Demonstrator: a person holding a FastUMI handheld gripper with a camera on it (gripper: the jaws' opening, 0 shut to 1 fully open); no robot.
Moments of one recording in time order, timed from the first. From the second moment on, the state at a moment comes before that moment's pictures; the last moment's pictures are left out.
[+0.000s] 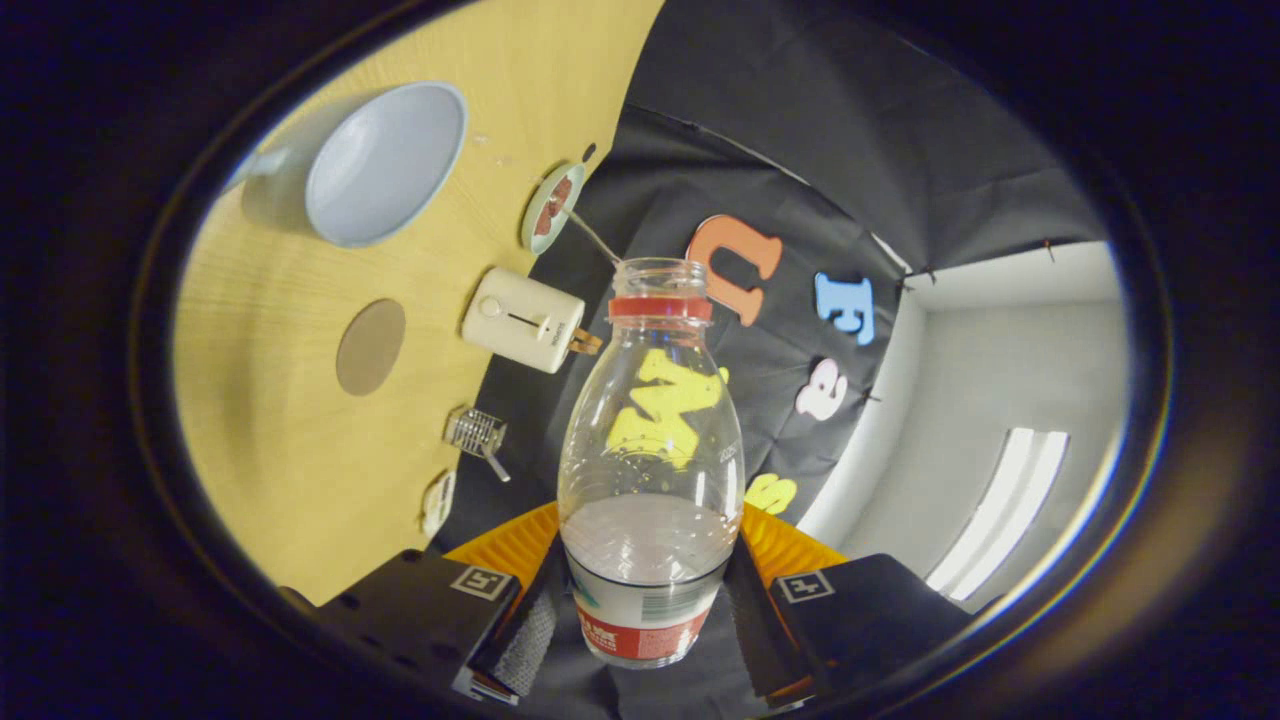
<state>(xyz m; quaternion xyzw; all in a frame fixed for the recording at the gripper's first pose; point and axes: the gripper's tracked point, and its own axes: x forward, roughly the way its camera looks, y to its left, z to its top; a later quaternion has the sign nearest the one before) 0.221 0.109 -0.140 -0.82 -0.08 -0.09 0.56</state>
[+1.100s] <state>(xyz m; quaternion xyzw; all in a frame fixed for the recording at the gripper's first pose) 0.246 0.127 -0.167 -0.33 0.08 0.00 0.94</state>
